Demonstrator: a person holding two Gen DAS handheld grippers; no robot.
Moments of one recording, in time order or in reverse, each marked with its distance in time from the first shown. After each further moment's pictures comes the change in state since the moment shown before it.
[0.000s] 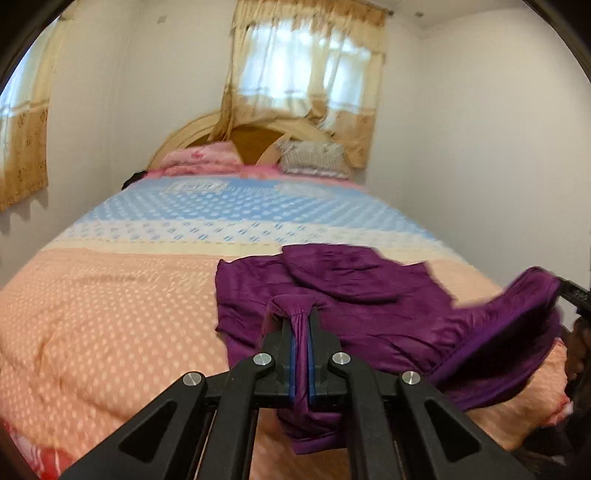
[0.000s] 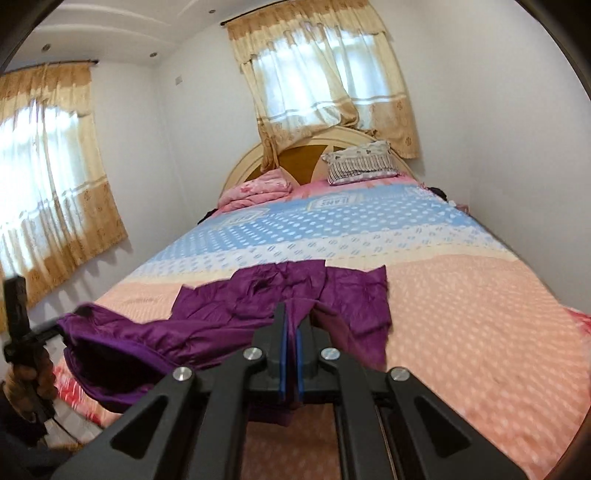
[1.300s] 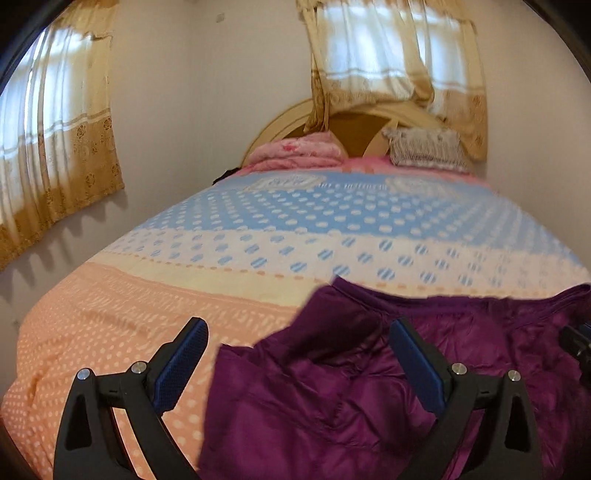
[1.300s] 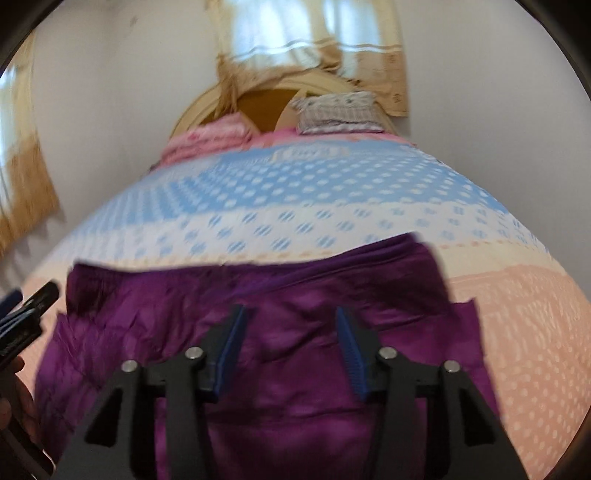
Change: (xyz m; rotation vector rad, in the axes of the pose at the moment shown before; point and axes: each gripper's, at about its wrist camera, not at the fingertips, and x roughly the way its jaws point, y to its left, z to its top) left arm 0.264 -0.006 0.065 -0.030 0.005 0.522; right arm 0.275 0.041 0.014 -0.108 0.206 -0.244
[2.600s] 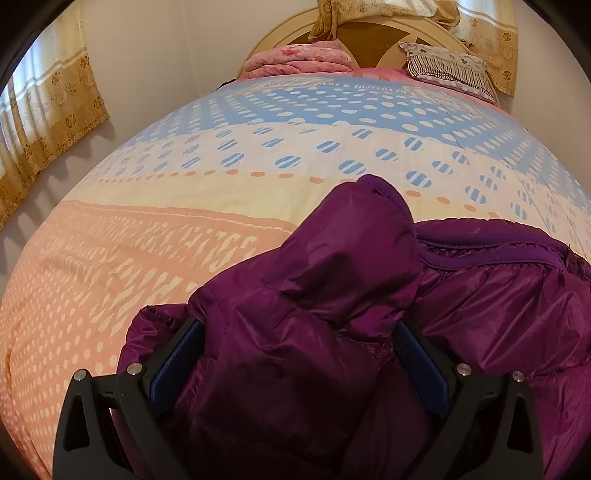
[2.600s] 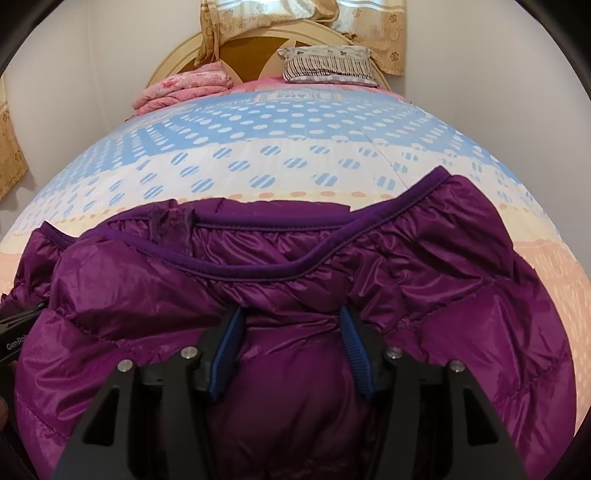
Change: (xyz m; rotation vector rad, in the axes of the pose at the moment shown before) left arm 0.113 -0.012 -0.028 -0.008 0.355 0.017; right arm 0.084 -0.010 -0.015 0.017 0.176 -0.078
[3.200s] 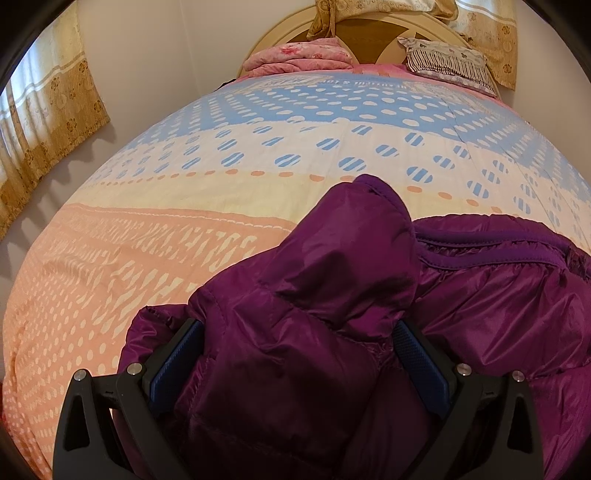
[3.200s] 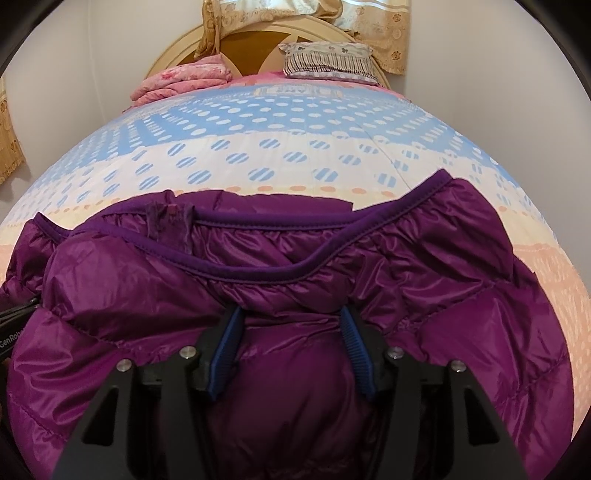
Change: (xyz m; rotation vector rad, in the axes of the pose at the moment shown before) left arm 0.003 -0.004 0.000 0.021 0.006 0.026; right arm 0.005 0.003 -0.001 -0.022 0.016 -0.026
